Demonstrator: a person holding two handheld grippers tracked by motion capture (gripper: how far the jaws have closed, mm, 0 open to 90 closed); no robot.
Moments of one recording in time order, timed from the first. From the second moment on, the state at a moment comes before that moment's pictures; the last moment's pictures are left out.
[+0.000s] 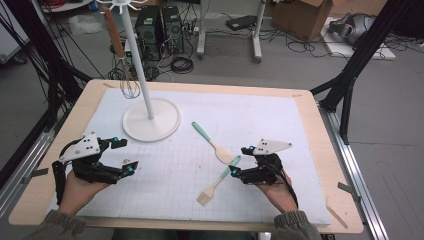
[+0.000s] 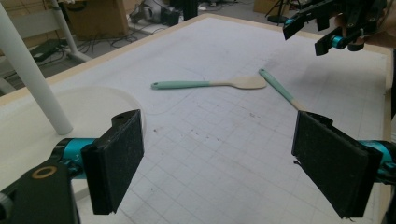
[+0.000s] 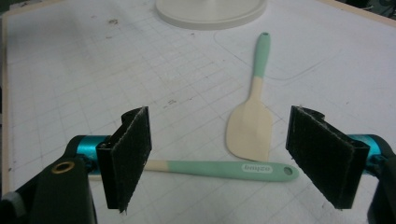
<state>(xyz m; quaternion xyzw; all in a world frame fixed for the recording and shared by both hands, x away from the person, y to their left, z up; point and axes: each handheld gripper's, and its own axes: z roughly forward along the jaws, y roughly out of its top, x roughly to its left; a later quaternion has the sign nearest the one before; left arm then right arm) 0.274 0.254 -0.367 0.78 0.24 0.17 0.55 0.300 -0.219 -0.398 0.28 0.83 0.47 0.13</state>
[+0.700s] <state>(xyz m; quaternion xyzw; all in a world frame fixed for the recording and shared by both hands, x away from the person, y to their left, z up) 0.274 0.258 -0.376 0.77 0.25 0.19 0.56 0.327 -0.202 -0.384 0.27 0.84 0.46 0.09</state>
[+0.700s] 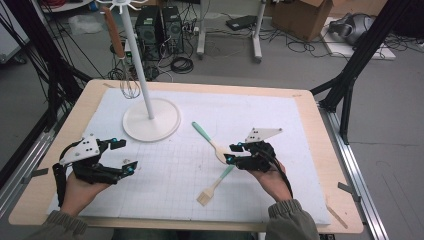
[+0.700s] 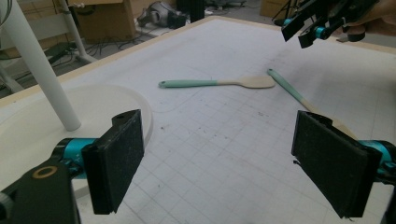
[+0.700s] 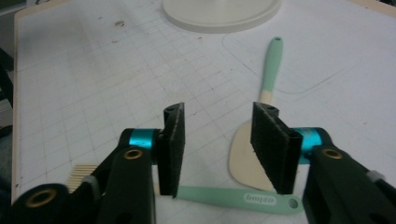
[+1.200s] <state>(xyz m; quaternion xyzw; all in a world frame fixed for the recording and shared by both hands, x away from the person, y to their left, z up) 0.272 0.261 -0.378 0.77 0.25 0.19 0.55 0.354 -0.180 -0.370 0.25 0.86 0.45 0.07</state>
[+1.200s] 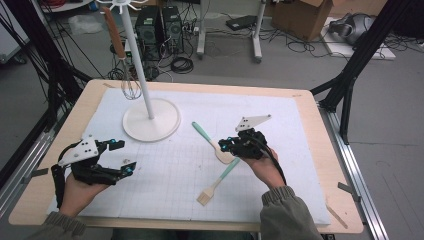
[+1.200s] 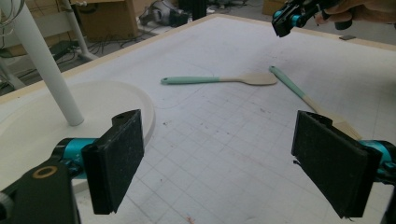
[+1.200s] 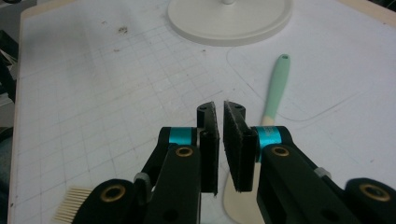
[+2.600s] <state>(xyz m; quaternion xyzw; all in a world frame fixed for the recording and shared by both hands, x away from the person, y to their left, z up) 0.276 0.260 -0.381 0.77 0.24 0.17 0.56 0.396 -0.137 -0.436 0.27 0.90 0.34 0.08</state>
